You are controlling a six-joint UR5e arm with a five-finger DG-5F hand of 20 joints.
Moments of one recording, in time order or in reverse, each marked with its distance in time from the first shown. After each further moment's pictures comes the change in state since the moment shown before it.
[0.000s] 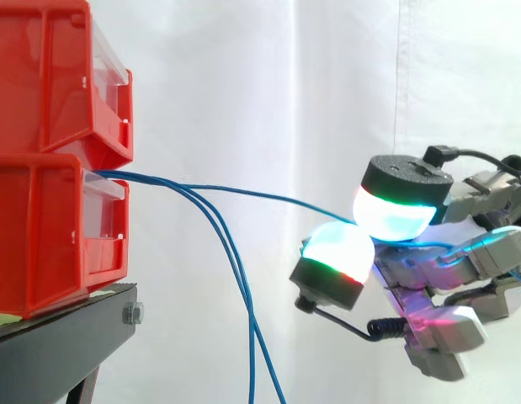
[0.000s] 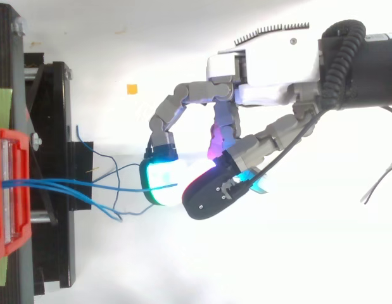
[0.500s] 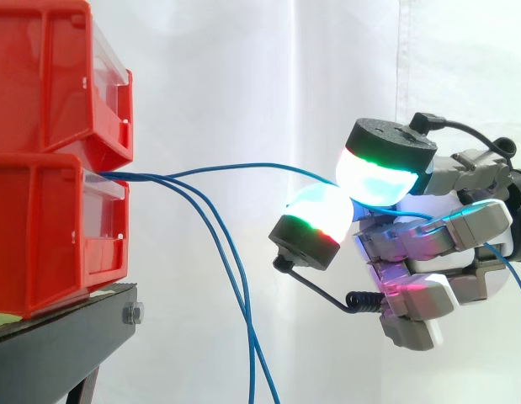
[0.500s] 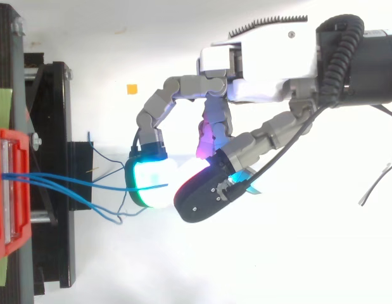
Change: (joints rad) arm 0.000 0.000 0.000 0.070 0.003 -0.002
